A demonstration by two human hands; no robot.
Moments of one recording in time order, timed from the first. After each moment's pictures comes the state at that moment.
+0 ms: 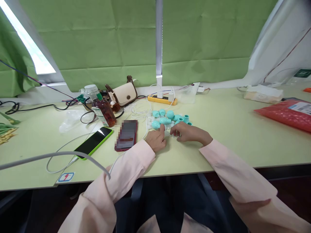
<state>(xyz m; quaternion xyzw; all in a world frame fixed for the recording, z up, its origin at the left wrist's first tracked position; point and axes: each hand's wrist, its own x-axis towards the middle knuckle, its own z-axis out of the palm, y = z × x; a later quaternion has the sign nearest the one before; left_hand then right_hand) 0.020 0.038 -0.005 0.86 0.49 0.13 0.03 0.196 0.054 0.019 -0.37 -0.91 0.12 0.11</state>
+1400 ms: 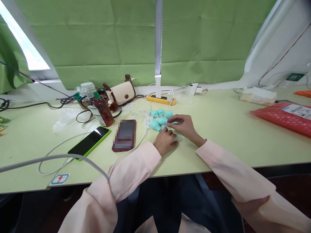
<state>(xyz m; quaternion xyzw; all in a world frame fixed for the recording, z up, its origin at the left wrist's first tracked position) 0.055 0.040 -0.019 0.89 0.37 0.25 0.07 0.168 0.056 0.015 -0.42 -0.67 0.29 0.54</state>
